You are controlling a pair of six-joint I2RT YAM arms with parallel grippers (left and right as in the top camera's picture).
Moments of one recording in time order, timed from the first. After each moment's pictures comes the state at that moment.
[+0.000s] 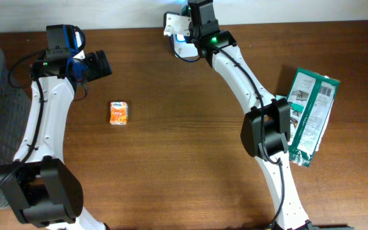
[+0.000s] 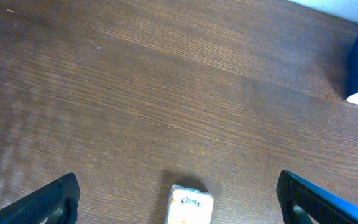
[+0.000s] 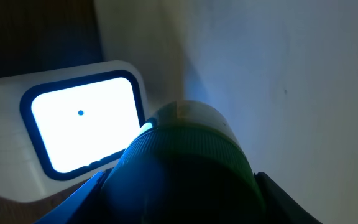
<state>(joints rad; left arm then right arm) 0.07 1.82 1.62 -0.75 -0.01 -0.22 0.38 2.56 2.45 -0.38 0.15 -1.27</state>
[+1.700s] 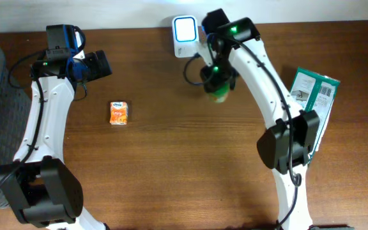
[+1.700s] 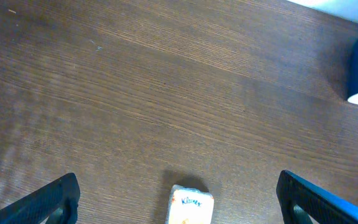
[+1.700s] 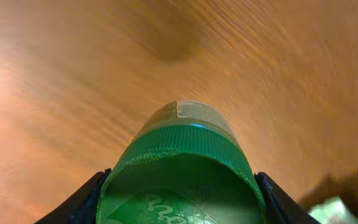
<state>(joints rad) 0.07 1.82 1.62 -0.75 -0.02 -0.22 0.34 2.30 2.33 -1.48 -0.02 -0.17</state>
